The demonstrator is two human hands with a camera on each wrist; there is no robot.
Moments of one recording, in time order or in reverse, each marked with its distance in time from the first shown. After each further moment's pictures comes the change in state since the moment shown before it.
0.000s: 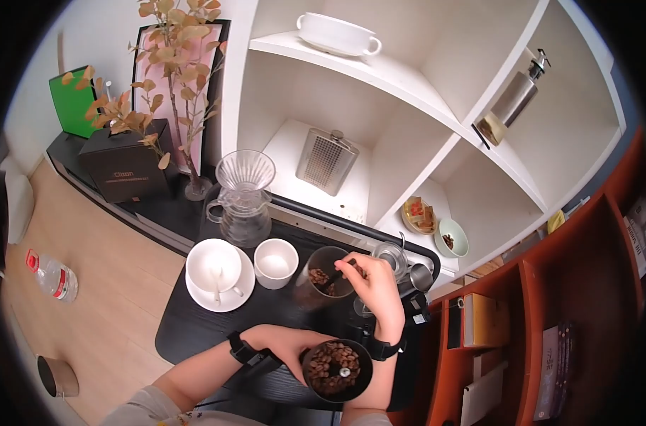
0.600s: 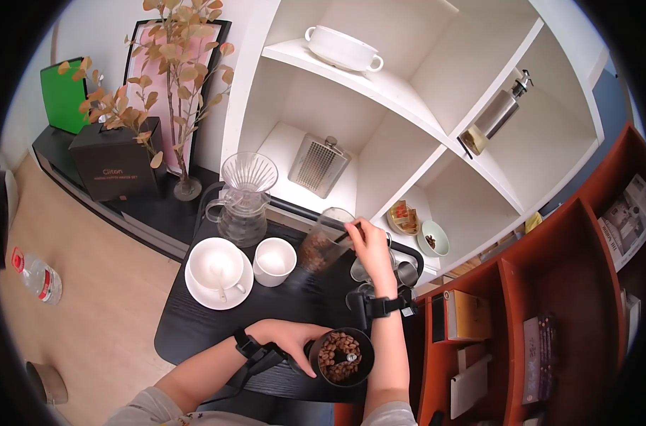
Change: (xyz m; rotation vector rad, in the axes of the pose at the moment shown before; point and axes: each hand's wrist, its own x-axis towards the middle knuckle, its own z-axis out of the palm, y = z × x) left_hand 0.000 0.004 0.000 0.005 -0.008 -0.020; right_hand 0.050 0.026 0.000 -0.110 0.132 0.060
